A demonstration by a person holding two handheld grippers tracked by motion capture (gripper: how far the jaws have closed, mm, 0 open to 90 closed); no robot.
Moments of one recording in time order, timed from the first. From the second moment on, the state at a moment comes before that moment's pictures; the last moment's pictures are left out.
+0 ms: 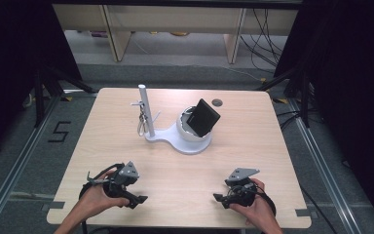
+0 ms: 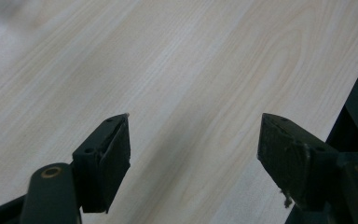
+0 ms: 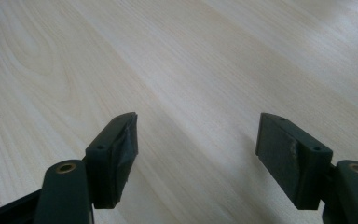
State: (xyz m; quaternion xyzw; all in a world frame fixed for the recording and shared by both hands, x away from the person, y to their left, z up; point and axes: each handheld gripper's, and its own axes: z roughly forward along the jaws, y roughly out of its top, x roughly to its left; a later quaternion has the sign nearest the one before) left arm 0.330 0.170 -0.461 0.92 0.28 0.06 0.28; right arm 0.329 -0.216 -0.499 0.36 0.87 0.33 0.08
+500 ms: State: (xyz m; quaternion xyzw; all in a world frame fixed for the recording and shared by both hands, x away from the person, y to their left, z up) left arm 0.299 0.165 -0.489 0.92 0.27 0.05 0.29; right arm 0.328 -0.214 -0.499 0.36 0.86 0.34 0.09
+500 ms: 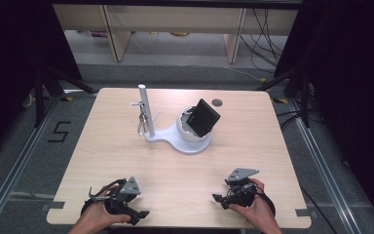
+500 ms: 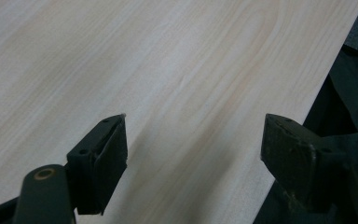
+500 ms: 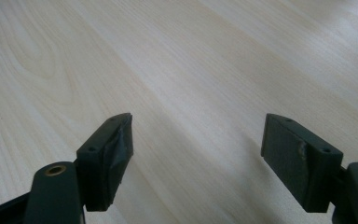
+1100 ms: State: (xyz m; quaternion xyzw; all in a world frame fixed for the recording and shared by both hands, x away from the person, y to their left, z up) left arm 0.283 0.161 -0.502 0.91 0.28 0.06 0.30; right arm 0.329 -0.213 -0.497 0.34 0.87 0.34 0.09
